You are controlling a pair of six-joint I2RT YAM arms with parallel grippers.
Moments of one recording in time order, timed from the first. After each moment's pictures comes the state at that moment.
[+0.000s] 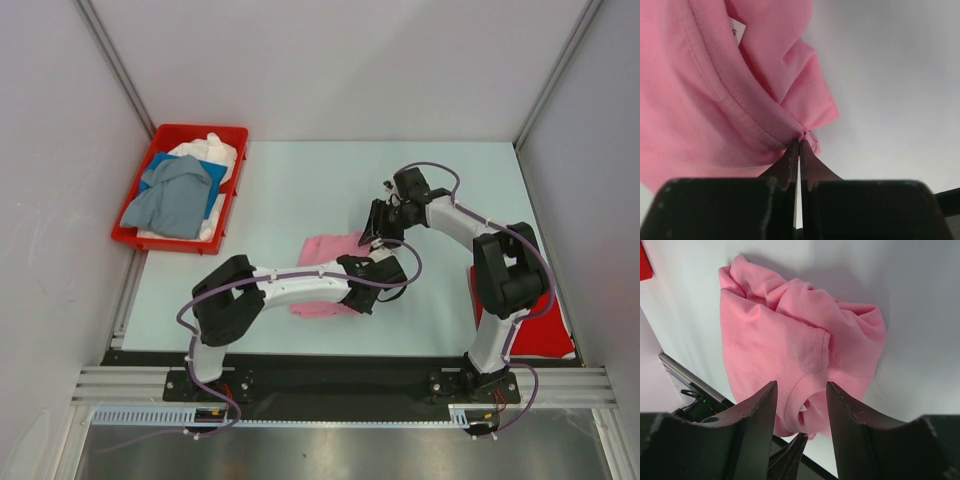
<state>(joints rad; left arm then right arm) -1.16 1.95 1.41 -0.72 -0.33 -0.60 0.35 1.84 1.29 -0.52 -0.48 0.53</state>
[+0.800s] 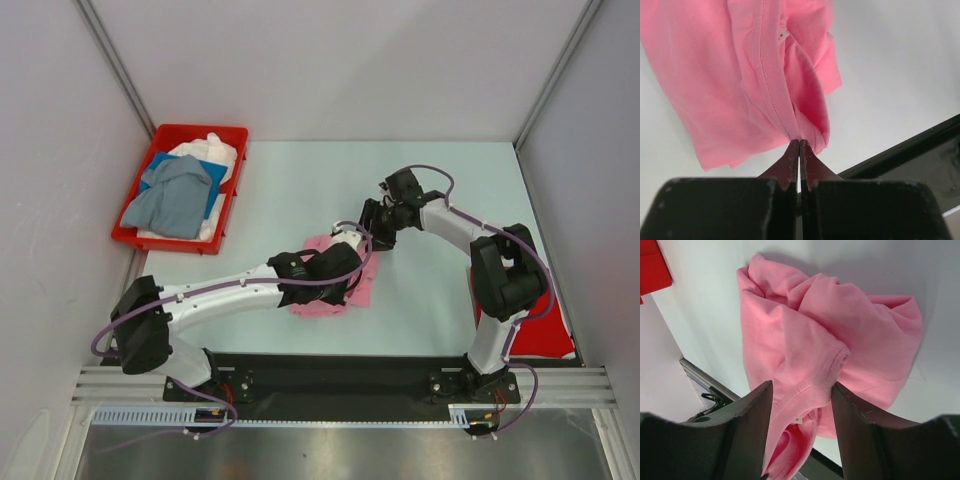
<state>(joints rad) -1.10 1.49 1.14 -0.62 -0.29 -0.60 0.41 1.83 1.29 -0.48 -0.47 0.67</state>
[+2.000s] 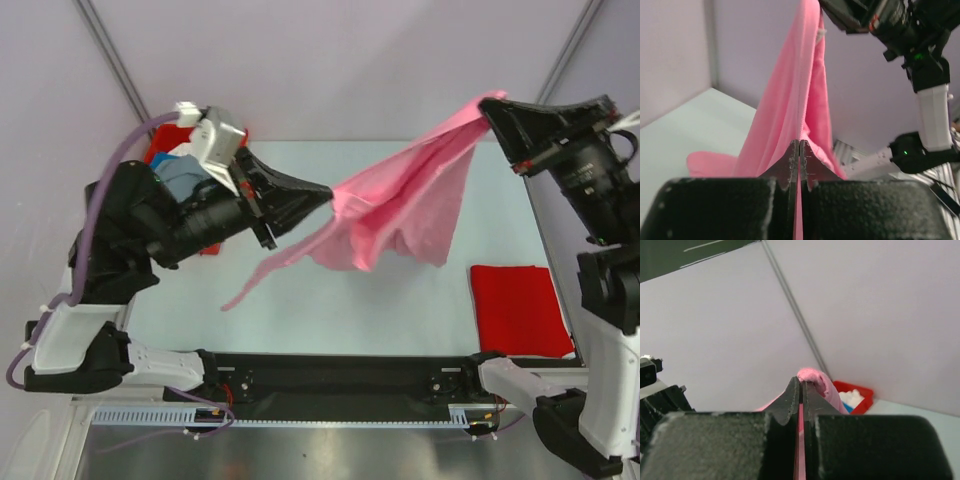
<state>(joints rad) -1.19 1.23 2.05 -0.69 -0.10 -0.23 0.22 1.06 1.91 -0.38 -0.39 0.66</state>
